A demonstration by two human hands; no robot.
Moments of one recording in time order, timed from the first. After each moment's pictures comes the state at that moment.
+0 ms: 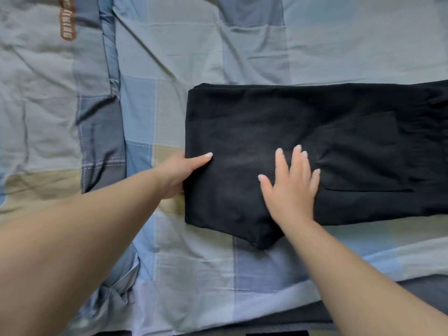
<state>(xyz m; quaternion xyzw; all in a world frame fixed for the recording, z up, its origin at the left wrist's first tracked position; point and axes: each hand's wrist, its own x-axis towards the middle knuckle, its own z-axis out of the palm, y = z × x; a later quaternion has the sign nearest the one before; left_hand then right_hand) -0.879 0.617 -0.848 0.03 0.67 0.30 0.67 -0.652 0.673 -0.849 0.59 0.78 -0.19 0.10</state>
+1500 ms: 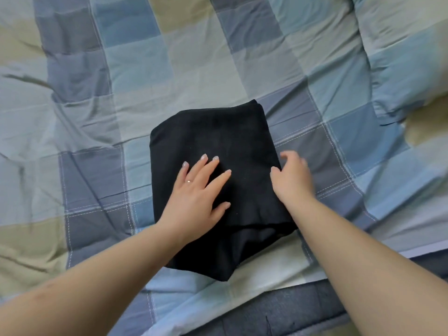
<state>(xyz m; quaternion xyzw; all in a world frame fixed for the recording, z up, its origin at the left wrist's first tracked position) -0.544 0.794 -0.799 0.73 0.66 0.05 0.16 -0.366 0.896 -0.810 0.74 0.59 -0.34 -0.03</state>
